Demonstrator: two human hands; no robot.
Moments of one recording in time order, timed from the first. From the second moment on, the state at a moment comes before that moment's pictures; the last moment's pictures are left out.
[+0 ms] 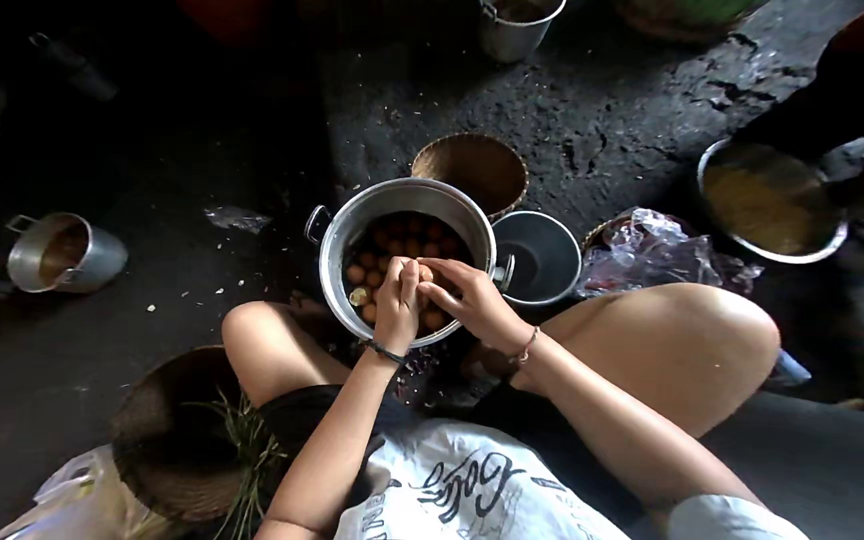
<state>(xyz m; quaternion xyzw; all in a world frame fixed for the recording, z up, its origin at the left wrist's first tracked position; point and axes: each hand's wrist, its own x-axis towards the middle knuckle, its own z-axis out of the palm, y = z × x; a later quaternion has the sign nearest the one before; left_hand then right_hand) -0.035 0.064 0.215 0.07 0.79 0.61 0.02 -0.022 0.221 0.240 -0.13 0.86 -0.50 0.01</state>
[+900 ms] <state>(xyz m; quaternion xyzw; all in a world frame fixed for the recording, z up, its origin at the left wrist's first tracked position) -0.030 0.053 0.192 0.08 0.83 0.55 0.03 -0.012 0.207 0.235 -0.02 0.83 -0.55 0.13</state>
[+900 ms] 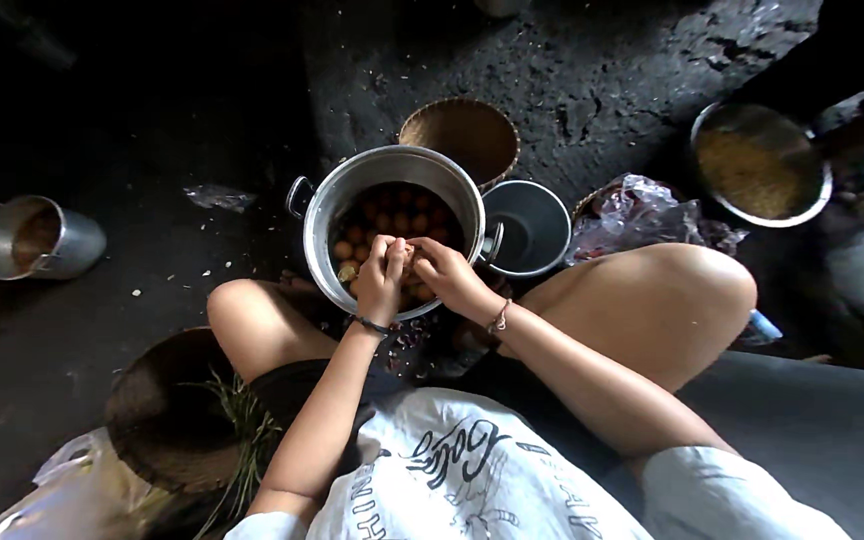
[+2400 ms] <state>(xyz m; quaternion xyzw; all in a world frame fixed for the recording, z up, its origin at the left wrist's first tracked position) -0.023 0.033 0.182 0.02 0.71 0.70 0.09 -0.020 0.213 0.228 -0.06 0.84 -0.53 0.05</state>
